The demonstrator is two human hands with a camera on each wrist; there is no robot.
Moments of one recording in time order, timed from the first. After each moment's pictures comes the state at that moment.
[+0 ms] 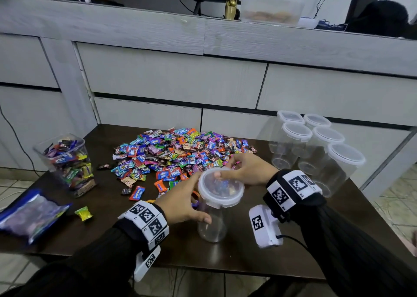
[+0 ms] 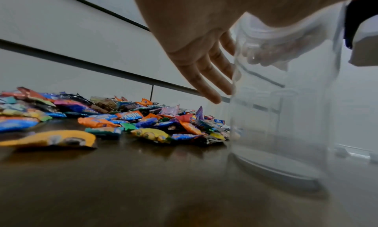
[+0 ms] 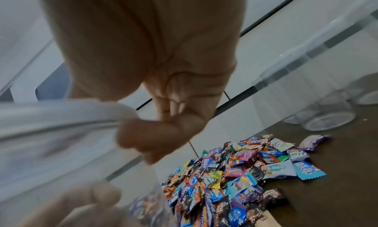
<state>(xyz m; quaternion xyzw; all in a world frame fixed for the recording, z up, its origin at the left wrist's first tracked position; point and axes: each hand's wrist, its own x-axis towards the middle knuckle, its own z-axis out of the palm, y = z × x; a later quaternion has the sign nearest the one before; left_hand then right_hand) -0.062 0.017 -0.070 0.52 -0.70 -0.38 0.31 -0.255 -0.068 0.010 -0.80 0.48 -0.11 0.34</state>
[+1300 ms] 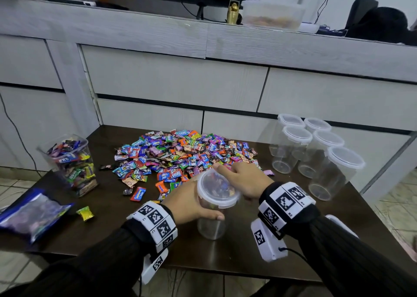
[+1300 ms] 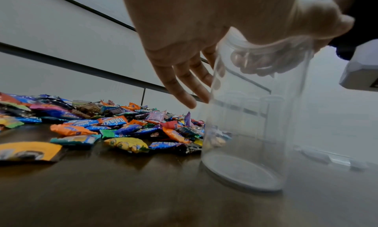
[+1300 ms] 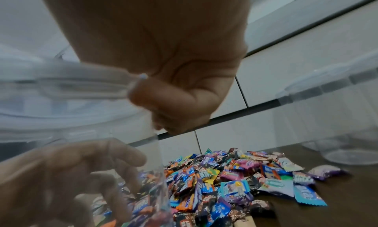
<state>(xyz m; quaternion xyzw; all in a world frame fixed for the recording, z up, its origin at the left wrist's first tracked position) -0.078 0.016 -0.065 0.53 -0.69 -0.35 0.34 -0.244 -0.051 0.000 -0.83 0.51 -0.10 0.20</state>
